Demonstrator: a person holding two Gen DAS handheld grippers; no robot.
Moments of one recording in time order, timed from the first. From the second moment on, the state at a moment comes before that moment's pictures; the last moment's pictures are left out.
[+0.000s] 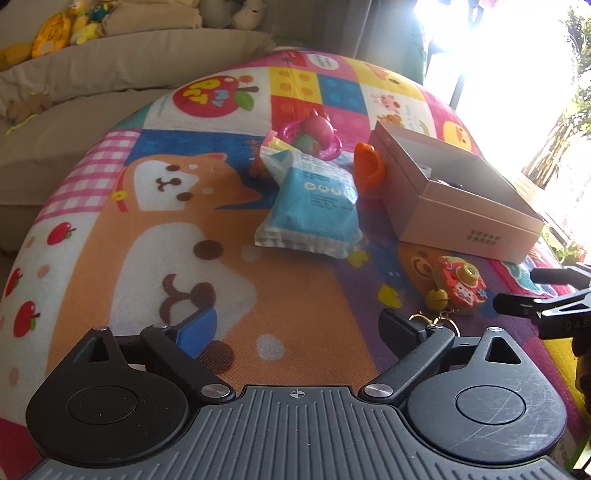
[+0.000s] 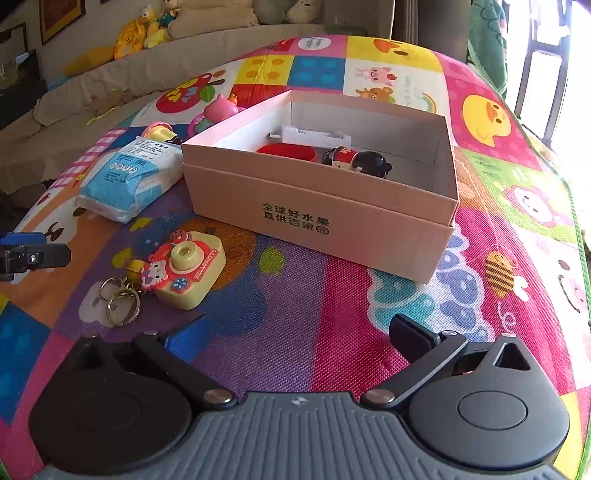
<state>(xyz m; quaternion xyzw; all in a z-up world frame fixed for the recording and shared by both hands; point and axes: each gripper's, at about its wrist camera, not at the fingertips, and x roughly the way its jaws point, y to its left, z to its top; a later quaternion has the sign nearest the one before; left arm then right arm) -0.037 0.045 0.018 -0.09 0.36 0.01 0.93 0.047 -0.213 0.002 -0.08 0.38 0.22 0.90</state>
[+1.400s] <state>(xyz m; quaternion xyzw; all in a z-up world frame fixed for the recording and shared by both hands) -0.035 0.021 0.012 -0.04 0.36 0.02 0.93 0.066 -0.250 0.028 -0.04 0.36 0.20 0.91</state>
